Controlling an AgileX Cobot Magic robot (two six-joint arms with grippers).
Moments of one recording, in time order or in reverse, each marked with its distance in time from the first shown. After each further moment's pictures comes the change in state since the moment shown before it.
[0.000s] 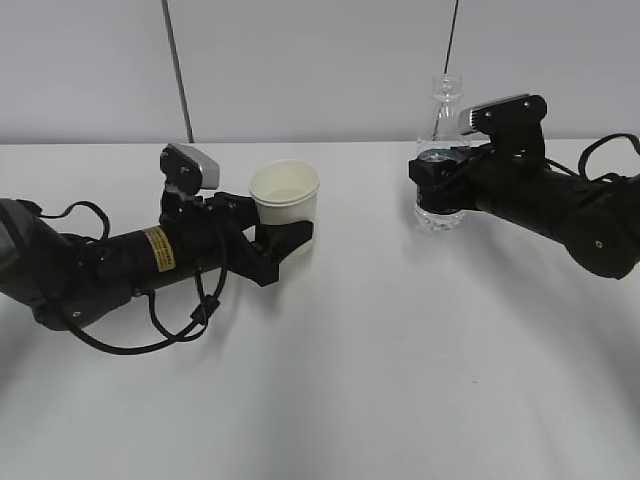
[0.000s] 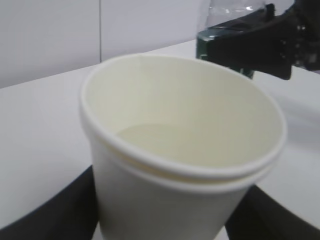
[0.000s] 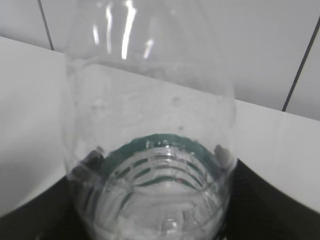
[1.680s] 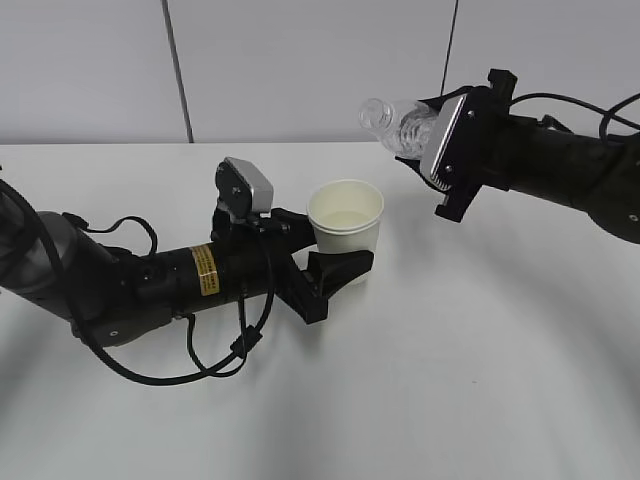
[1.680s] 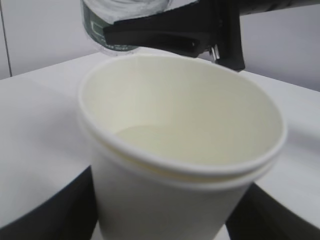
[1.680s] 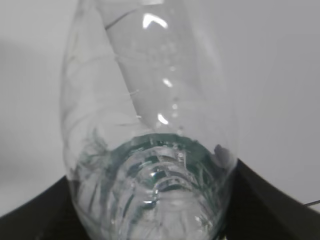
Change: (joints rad) left arm -0.126 0.000 0.000 0.037 -0.035 0.000; right arm 0.000 -0.118 -0.012 -0.281 0.000 -0.753
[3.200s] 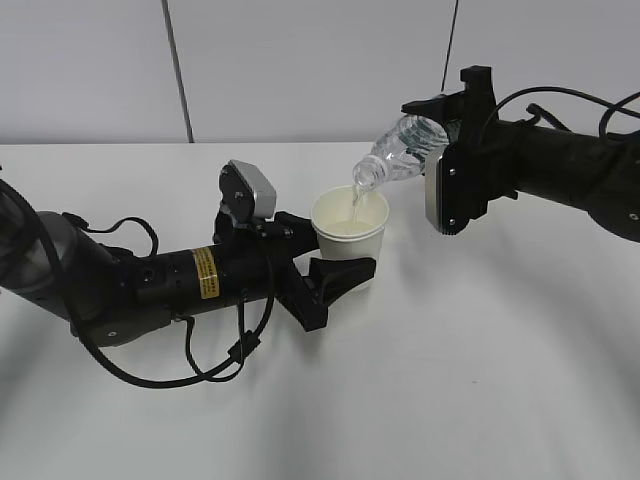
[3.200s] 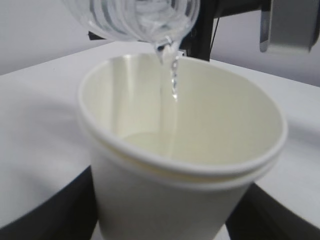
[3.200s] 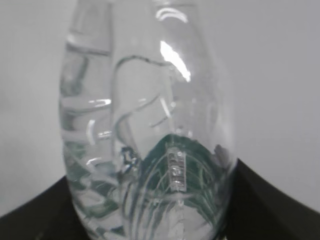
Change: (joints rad) left arm 0.000 0.000 0.000 0.039 0.000 0.001; right arm 0.000 0.000 -0.003 -0.015 0.000 -0.564
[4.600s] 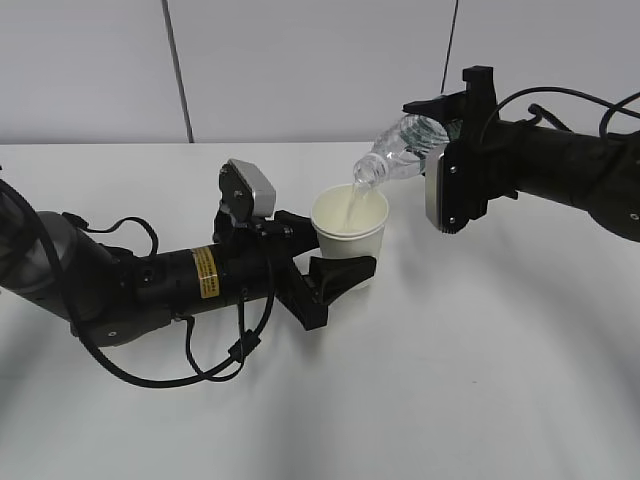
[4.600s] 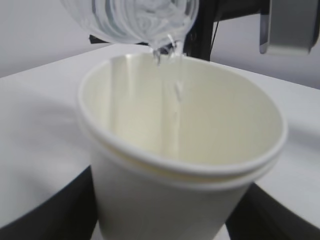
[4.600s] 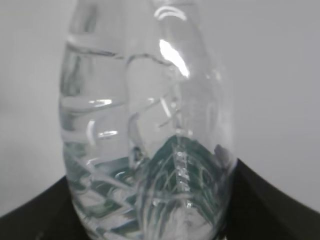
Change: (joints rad) left arm 0.000 0.000 0.000 -0.003 -0.007 0.000; right arm -0.002 0.000 0.000 0.000 0.000 0.022
